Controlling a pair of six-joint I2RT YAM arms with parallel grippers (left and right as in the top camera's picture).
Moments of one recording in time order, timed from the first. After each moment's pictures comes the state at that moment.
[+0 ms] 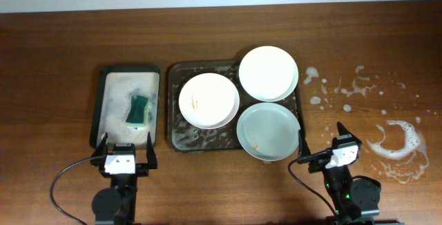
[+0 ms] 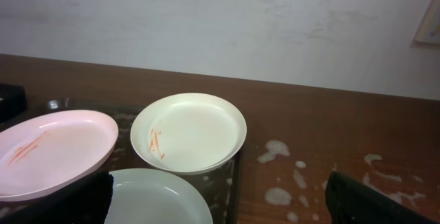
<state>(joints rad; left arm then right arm) -0.02 0.01 0.02 -0.08 -0.06 0.11 0.05 0.01 0.01 -0.06 -0.12 -0.04</state>
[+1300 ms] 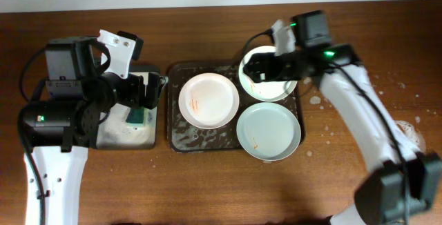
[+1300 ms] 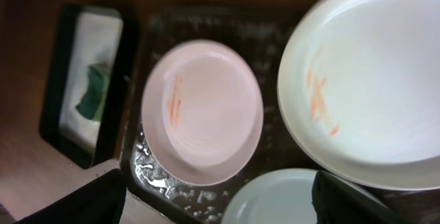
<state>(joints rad) -0.02 1.28 1.49 -0.99 0.37 0.19 0.26 1.75 1.51 -0.80 -0.44 0.24</state>
